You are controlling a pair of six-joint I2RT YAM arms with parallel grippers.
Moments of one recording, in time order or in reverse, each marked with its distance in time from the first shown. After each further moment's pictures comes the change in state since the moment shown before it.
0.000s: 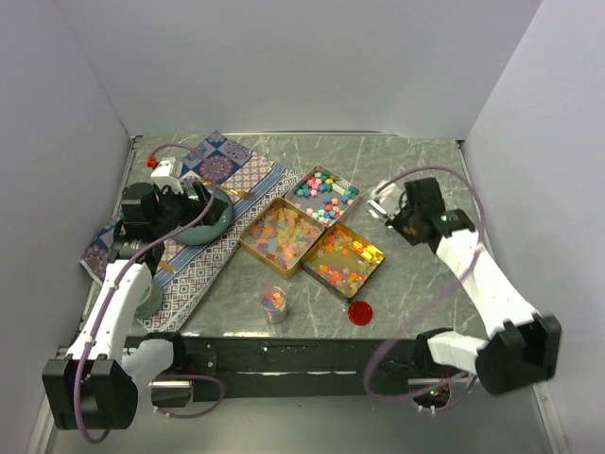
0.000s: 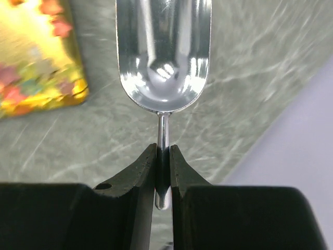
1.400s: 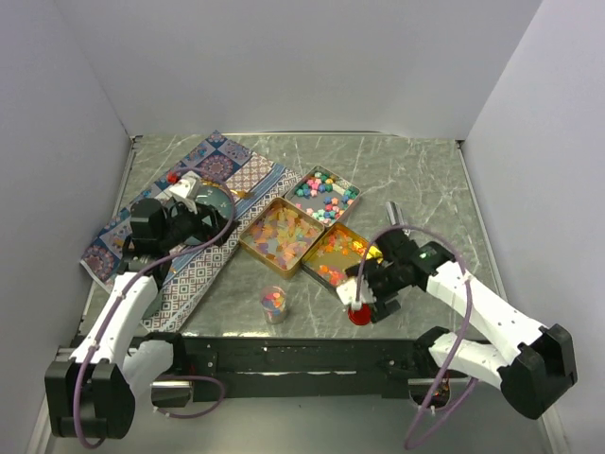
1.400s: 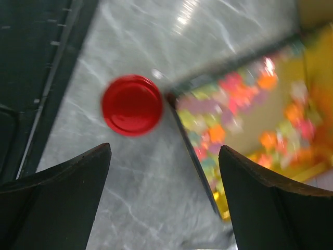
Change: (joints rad) left arm -0.037 -0.045 -0.167 0.190 0.173 0.201; right arm 0.315 -0.157 -0.238 -0.246 -0.569 -0.811
